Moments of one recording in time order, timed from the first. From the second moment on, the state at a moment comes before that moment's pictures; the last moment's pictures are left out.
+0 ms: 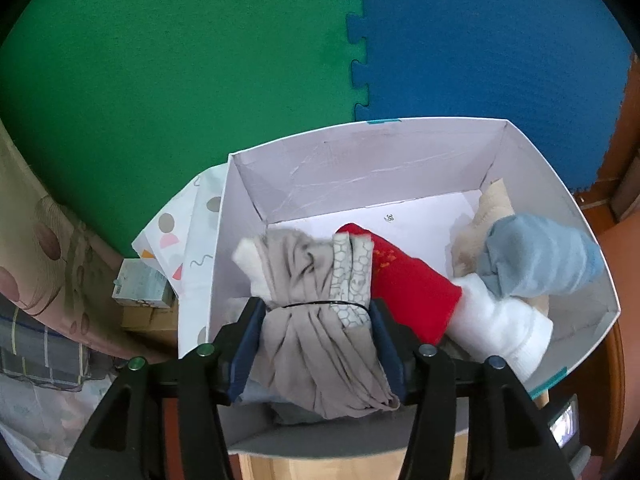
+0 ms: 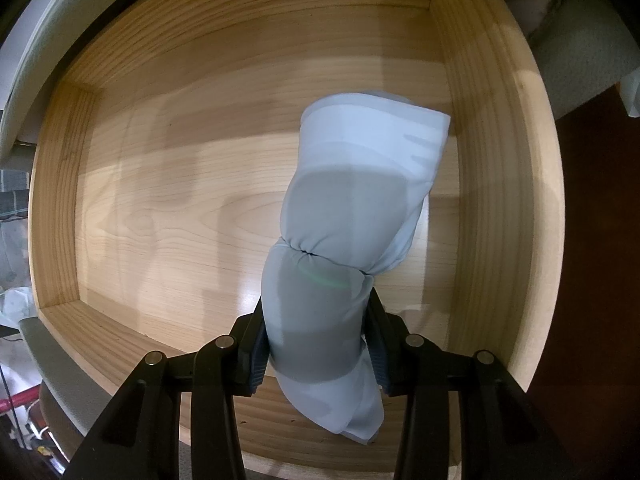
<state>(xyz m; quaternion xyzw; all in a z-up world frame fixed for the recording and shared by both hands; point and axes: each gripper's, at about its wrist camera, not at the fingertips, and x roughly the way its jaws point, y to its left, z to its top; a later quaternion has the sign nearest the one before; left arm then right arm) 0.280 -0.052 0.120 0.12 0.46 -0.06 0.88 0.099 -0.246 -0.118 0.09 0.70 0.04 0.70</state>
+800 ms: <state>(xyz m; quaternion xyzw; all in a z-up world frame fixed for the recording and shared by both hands) 0.170 0.032 0.188 0.07 0.37 -0.01 0.93 0.101 -0.245 -0.119 0.09 0.70 0.04 0.70</state>
